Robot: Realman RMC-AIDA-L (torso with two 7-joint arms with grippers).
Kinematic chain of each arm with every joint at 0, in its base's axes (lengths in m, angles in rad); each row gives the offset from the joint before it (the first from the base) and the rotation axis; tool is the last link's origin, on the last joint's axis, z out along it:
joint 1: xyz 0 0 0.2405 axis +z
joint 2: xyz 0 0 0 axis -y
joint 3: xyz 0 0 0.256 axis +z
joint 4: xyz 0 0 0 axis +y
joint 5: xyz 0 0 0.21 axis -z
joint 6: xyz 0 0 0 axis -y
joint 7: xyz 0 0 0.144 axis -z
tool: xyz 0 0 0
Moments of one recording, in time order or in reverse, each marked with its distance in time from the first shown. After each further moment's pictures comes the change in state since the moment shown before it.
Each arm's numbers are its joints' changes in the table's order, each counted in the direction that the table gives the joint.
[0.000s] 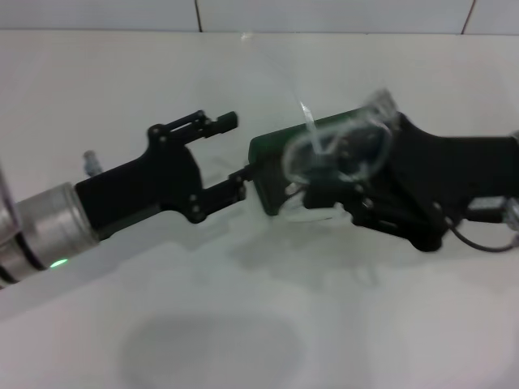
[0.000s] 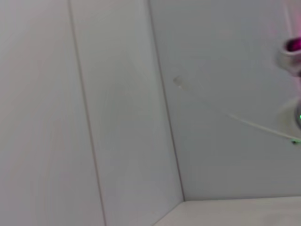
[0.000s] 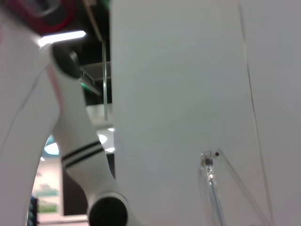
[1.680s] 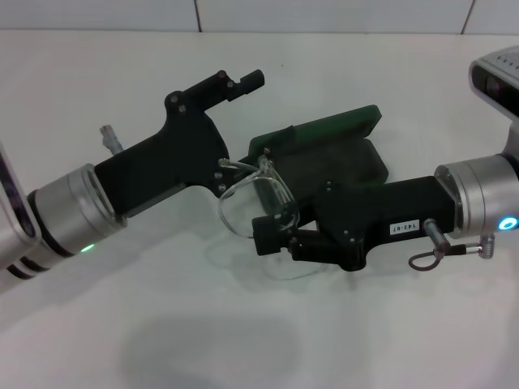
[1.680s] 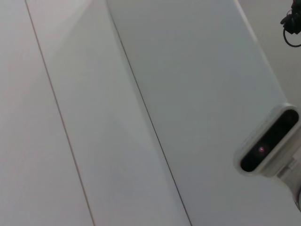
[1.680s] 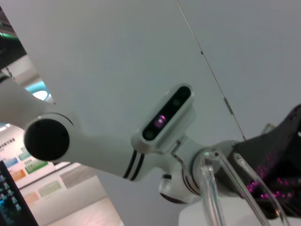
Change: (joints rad) left arm -0.106 0.008 0.053 -0.184 0.189 -0.109 -0.279; right arm 0.079 0.007 -0.151 0.093 0.103 -0.282 -0.277
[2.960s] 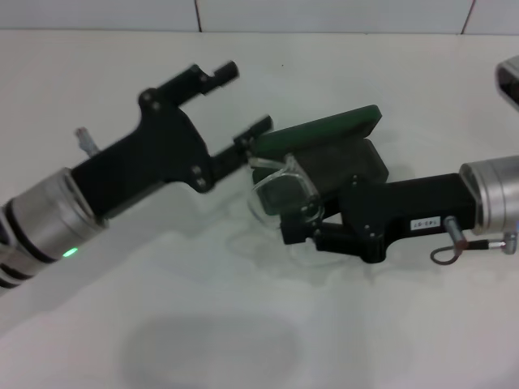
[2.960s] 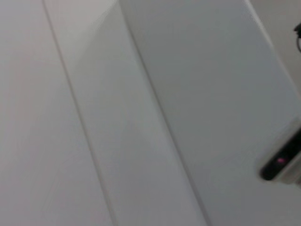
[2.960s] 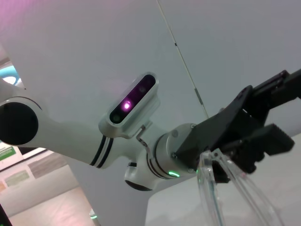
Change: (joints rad) left arm 0.036 -0.004 -0.007 -0.001 0.045 -0.029 -0.015; right arm -0.075 0.030 0.002 -0.096 0.025 -0.059 -0.007
